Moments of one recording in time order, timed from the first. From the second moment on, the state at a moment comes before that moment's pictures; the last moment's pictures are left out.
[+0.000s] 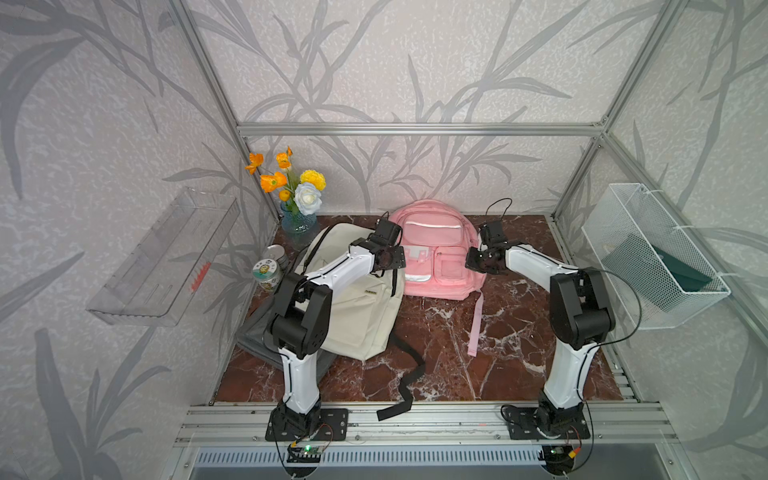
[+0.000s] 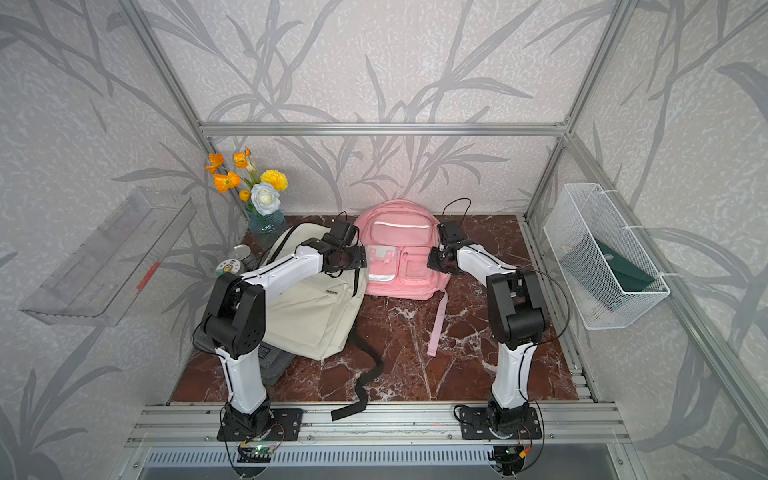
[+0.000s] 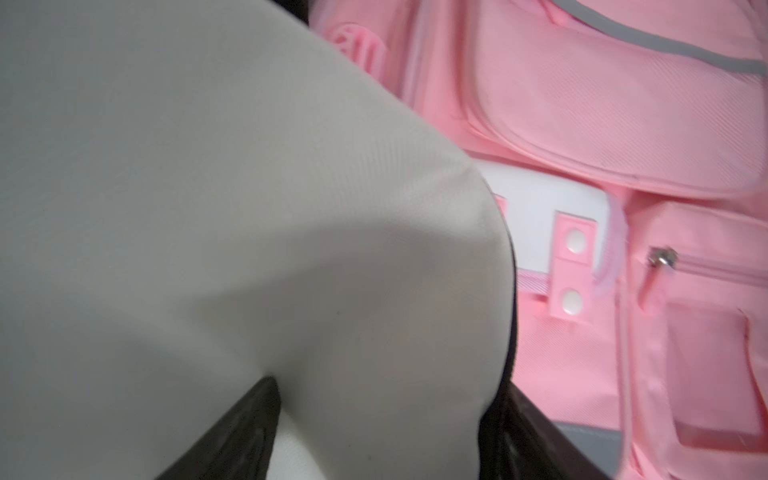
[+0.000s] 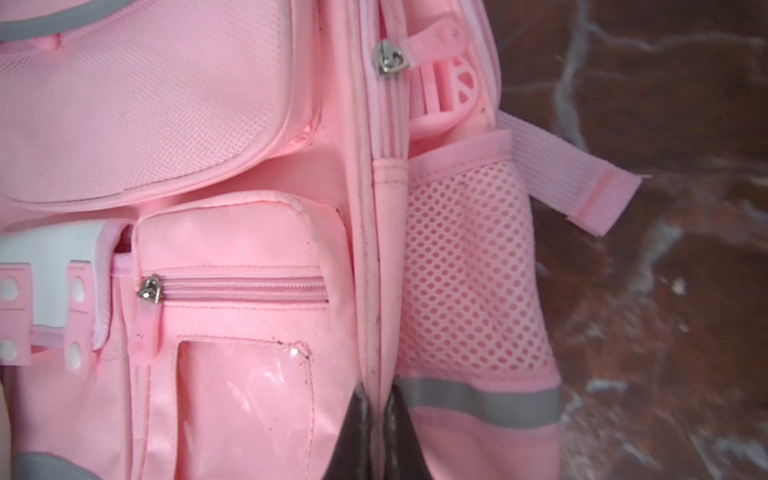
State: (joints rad) left arm -0.42 1.95 1.49 -0.53 -0.13 -0.52; right arm 0.22 1.89 1.32 -0.46 -0.07 0.52
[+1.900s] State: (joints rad) left arm -0.74 2.20 1.82 -0.76 -0.04 -0.47; right arm -0.03 1.58 1.01 -0.48 -0.01 0.50
